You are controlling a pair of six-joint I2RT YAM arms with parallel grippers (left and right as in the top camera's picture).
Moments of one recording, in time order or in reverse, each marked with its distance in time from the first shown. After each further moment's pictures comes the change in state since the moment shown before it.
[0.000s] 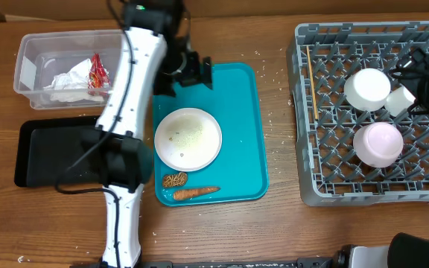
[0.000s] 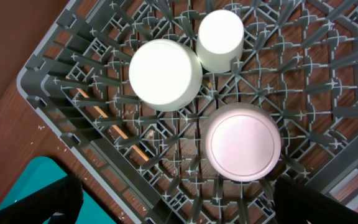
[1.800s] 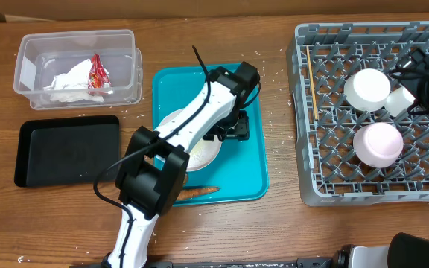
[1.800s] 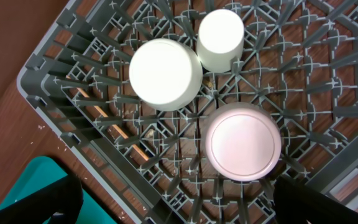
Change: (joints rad) left arm -0.324 -0.122 -0.683 0.487 -0.248 -0.283; right arm 0.000 0.000 0.000 0.000 -0.001 0.000
